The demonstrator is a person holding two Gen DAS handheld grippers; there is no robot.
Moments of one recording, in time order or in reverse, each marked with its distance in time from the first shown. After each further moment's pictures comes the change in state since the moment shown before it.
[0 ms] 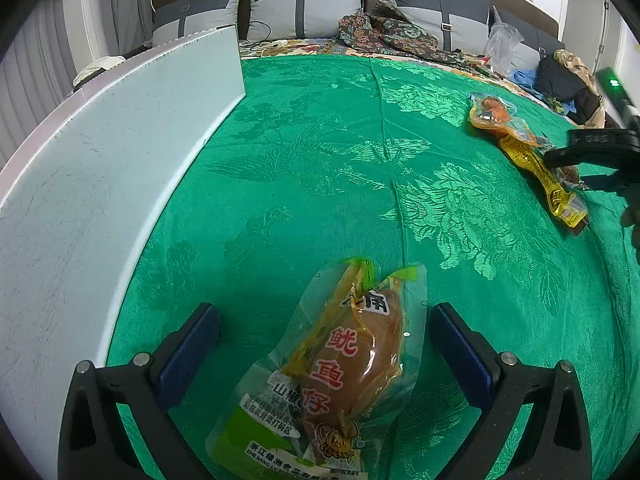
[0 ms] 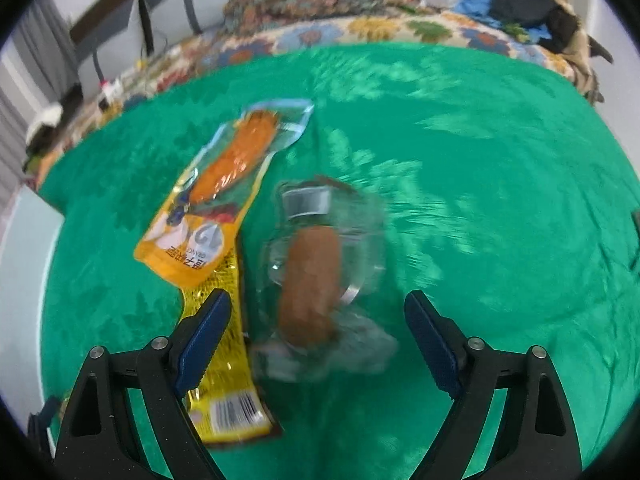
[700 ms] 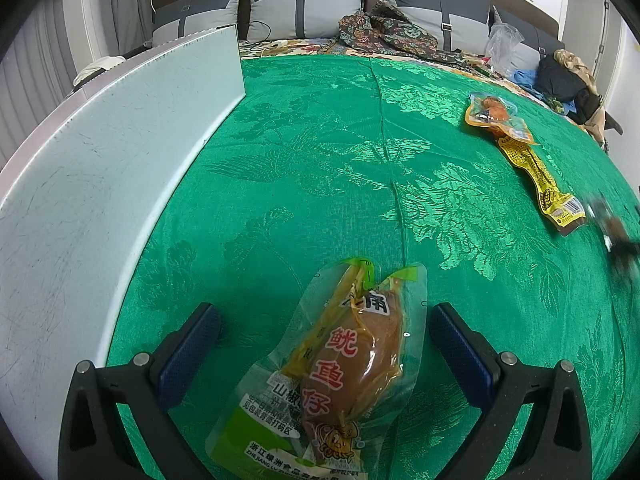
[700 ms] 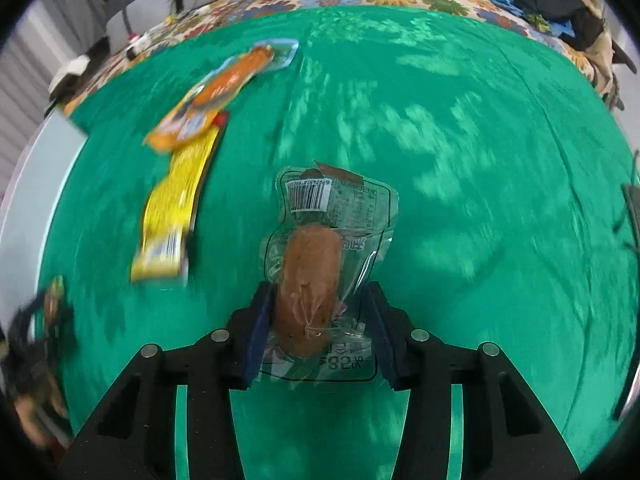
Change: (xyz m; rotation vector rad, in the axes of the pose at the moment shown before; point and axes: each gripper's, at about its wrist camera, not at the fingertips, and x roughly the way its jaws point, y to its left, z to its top) left arm 0.000 0.000 0.000 0.000 0.000 0.001; right arm -0.051 -0.061 -0.079 -0.112 0.067 0.078
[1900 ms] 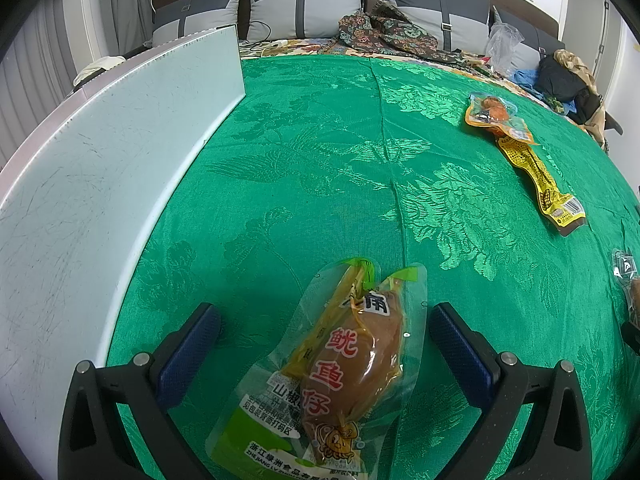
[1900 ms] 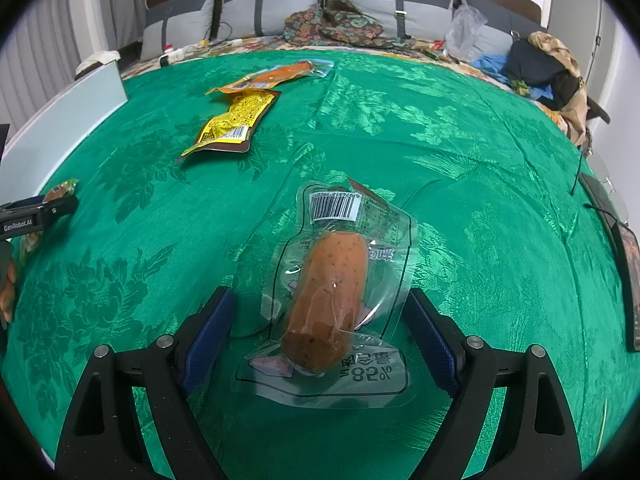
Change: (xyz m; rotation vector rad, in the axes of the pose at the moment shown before) left arm 0.000 0.000 0.000 0.000 -0.001 0.001; right arm -0.019 0.029 -0.102 -0.127 -0.259 -0.110
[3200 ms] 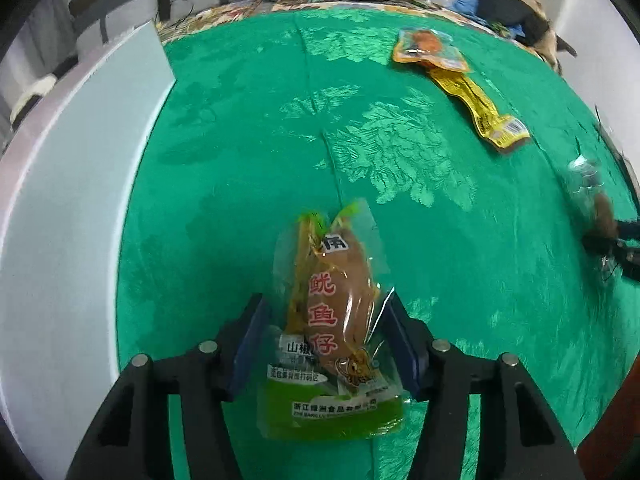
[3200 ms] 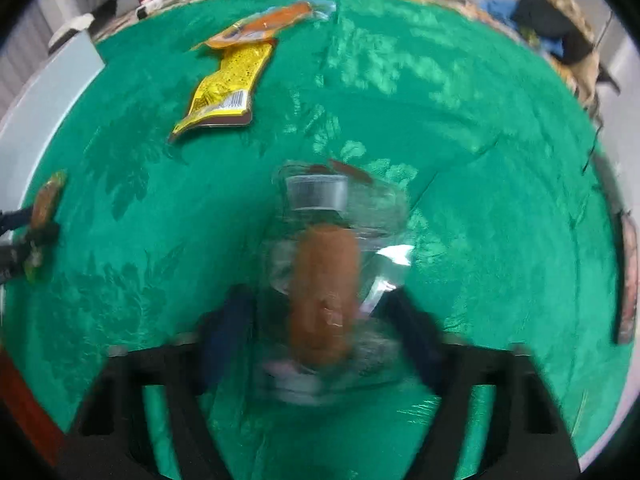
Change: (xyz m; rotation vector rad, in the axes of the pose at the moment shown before) left arm -0.023 -0.018 -0.002 0.236 0.210 -0.118; right arm 0.012 0.020 0.038 0.037 0.282 -0.004
